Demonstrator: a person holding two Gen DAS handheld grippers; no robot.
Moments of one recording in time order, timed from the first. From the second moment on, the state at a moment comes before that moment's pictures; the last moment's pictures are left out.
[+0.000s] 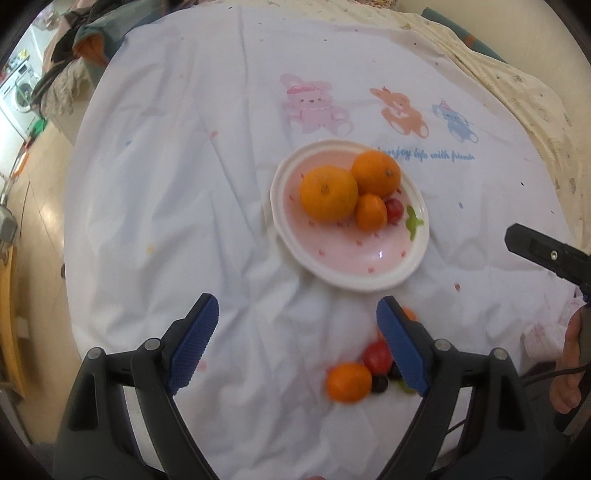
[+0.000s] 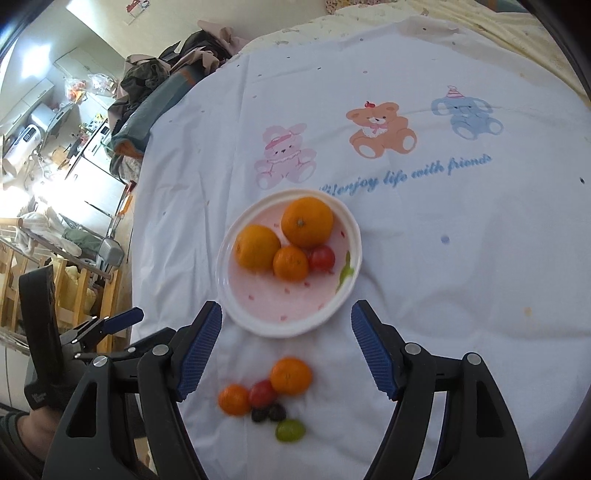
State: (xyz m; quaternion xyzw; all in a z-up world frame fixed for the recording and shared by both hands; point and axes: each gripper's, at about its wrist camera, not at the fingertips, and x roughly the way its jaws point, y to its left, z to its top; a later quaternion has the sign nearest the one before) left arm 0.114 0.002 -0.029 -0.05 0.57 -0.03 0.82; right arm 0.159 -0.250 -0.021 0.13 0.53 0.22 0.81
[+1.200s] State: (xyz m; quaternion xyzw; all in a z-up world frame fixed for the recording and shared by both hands) left arm 0.070 -0.095 -0.130 0.18 0.64 -0.16 0.73; right arm 0.101 -0.282 -0.059 0.14 0.56 0.17 0.80
